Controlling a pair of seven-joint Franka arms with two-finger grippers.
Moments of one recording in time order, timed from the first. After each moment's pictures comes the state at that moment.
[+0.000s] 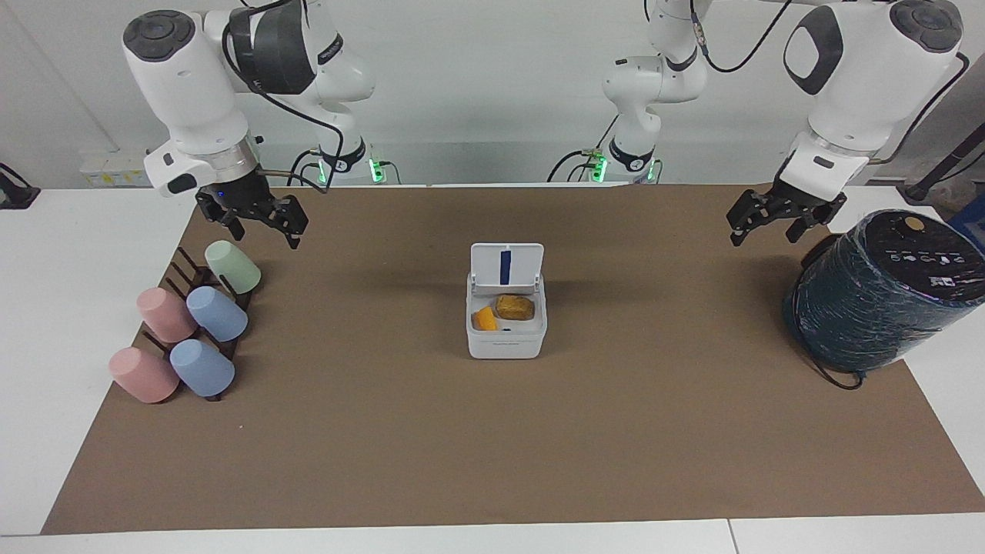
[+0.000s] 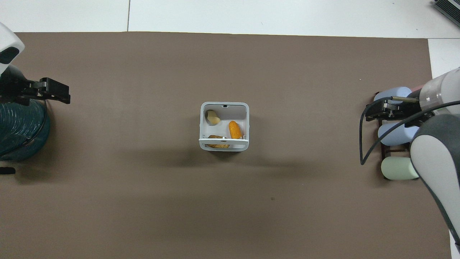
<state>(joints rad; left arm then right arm) -0.06 0.10 -0.01 -1.51 0.00 1.62 -0.05 0.00 -0.01 0.06 -1.74 -0.04 1.73 0.25</state>
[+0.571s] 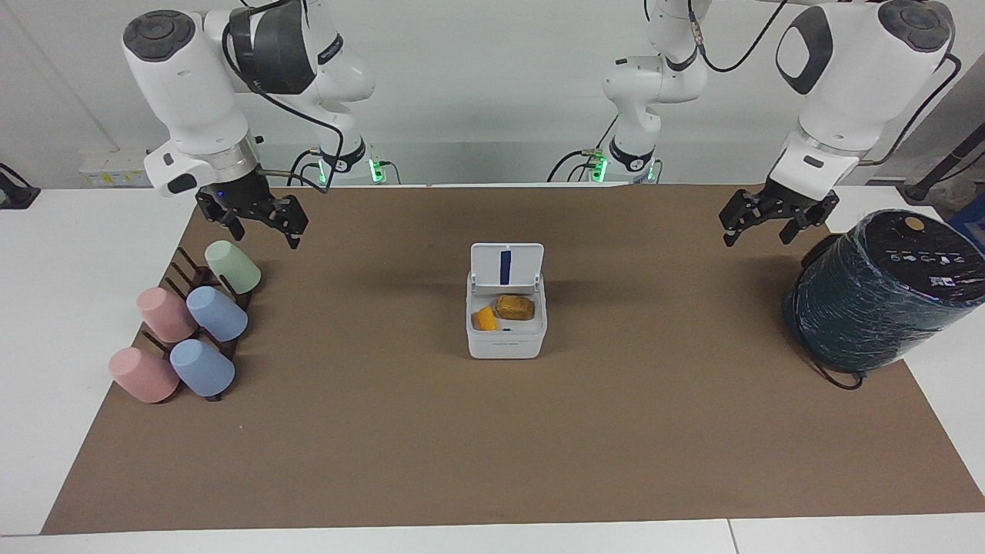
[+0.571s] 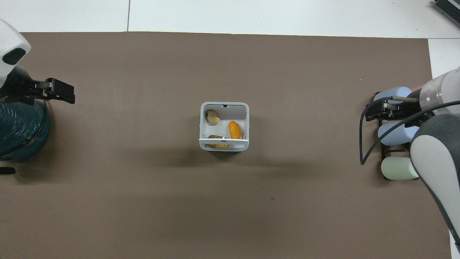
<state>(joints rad) -0.09 0.09 -0.02 -1.52 0.00 1.64 -0.05 0.00 -0.01 0.06 -1.74 -0.04 1.73 0.25</state>
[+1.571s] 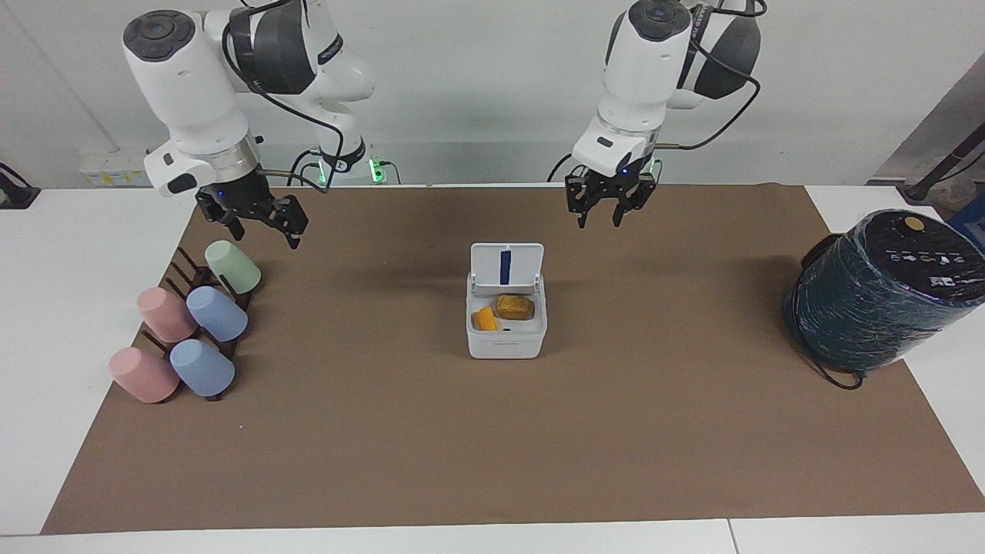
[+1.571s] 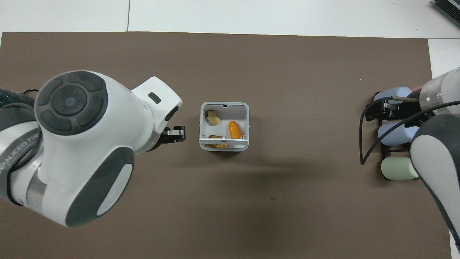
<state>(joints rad) -0.50 -0.01 -0.04 -1.74 0.00 1.76 -0.52 0.00 -0.01 0.06 -1.74 -0.04 1.73 0.25</state>
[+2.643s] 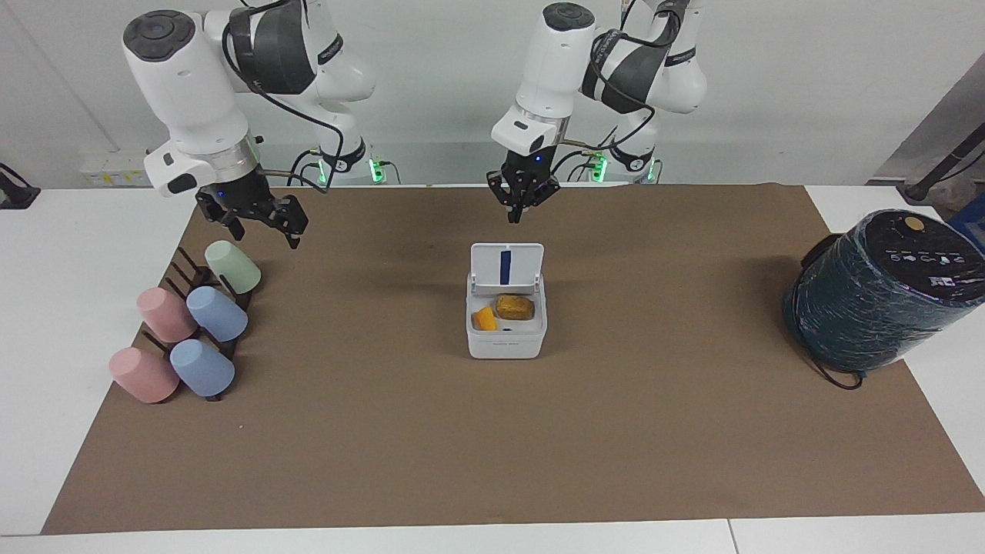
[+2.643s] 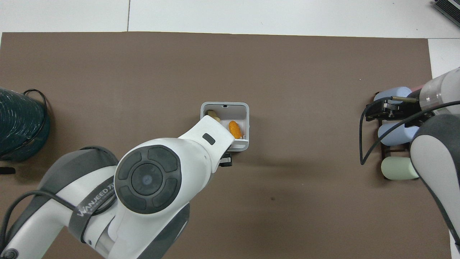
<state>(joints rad) -0.70 -0.04 -0.03 -1.98 -0.05 2.21 -0.75 0.00 -0.01 0.06 -1.74 -0.04 1.73 0.25</state>
